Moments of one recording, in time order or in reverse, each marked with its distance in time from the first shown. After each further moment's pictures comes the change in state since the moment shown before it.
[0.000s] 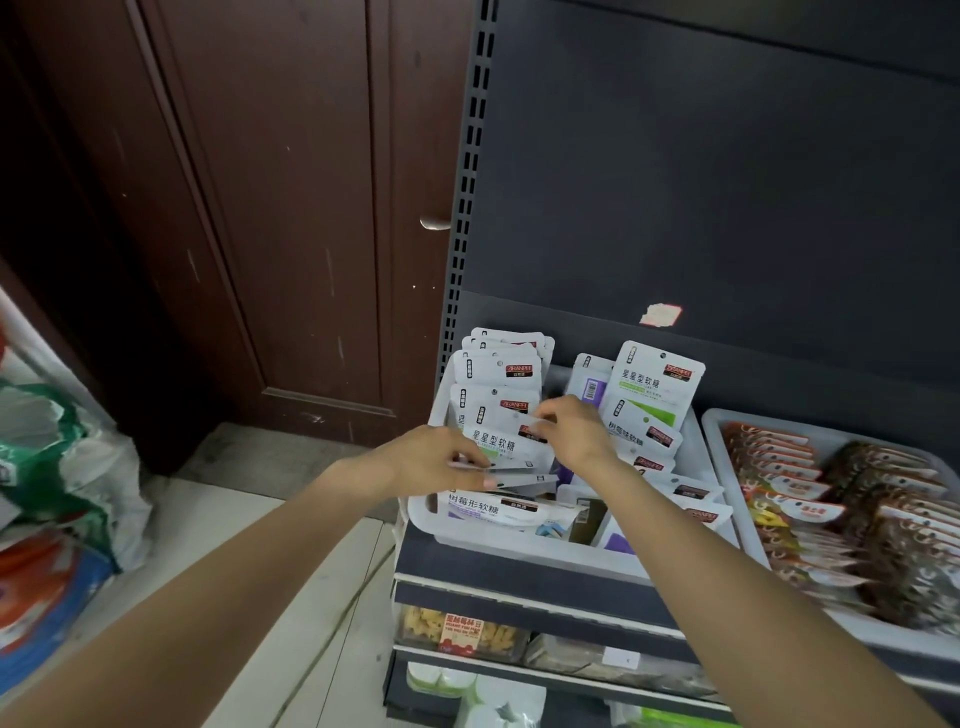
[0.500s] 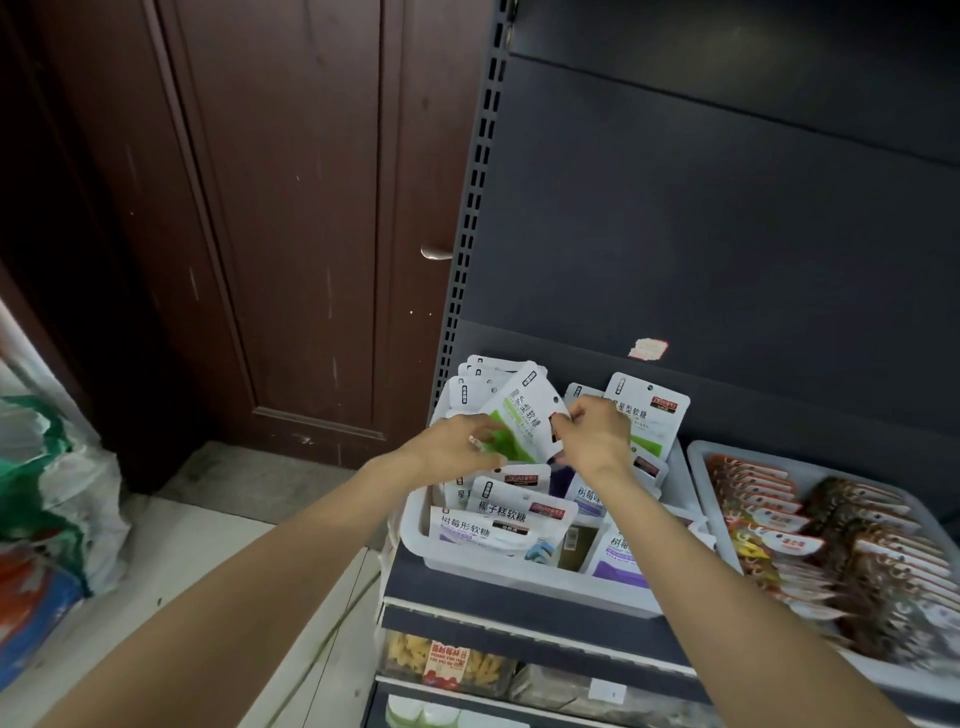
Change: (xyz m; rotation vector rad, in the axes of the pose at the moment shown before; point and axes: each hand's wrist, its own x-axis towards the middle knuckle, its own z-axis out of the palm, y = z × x) left_hand 0.032 0.017 -0.009 -0.198 0.163 -0.021; right_hand -0.023 -0.021 -0.038 0.206 0.326 0.110
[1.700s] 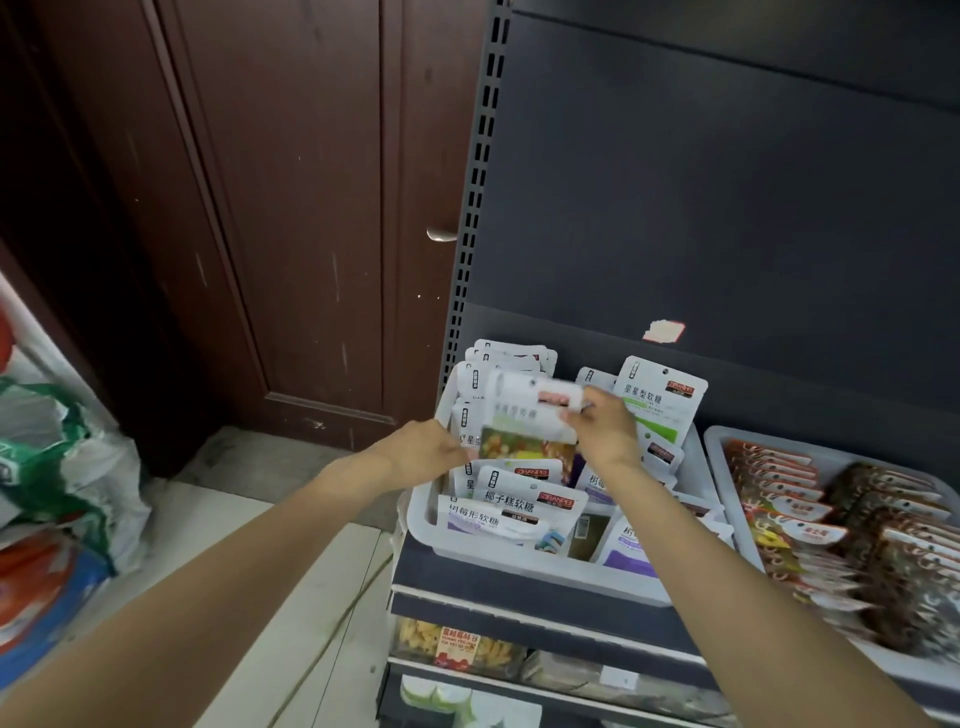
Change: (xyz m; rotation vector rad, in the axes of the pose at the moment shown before) left_hand -0.015 -0.033 -0.006 0.135 -0.039 -0.155; right_hand 0.015 0.023 0.016 0.110 -0.102 0.016
